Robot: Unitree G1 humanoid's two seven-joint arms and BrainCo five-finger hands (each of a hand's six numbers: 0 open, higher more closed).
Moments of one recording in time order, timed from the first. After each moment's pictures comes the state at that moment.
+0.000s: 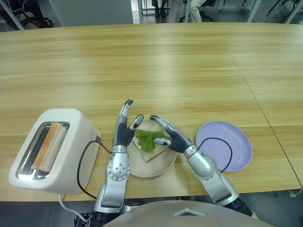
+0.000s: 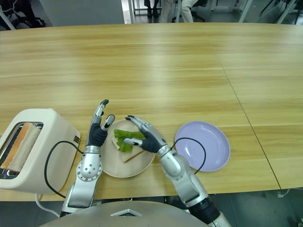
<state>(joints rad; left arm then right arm) 0.29 0.06 -0.15 -0.35 0.46 0.02 0.16 0.15 -0.13 0.41 -0.33 -0.33 0.01 0.18</state>
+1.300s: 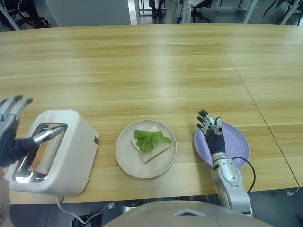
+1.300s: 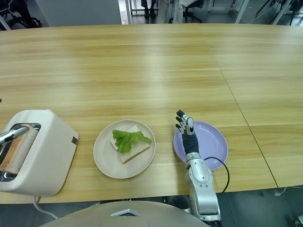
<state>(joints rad) 0.75 0.60 0.83 -0.86 0.63 0.16 -0.41 0.36 0.02 0.14 -0.35 0.01 0.11 0.04</state>
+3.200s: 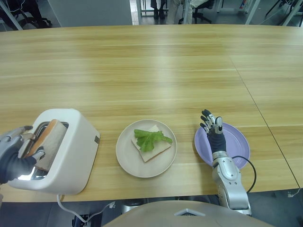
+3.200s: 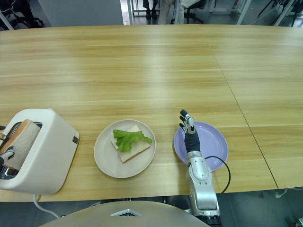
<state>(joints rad) 0.75 0.52 0.89 -0.78 0.52 0.04 -0.59 0.32 0.01 0.12 -0.26 -0.02 0.05 0.01</state>
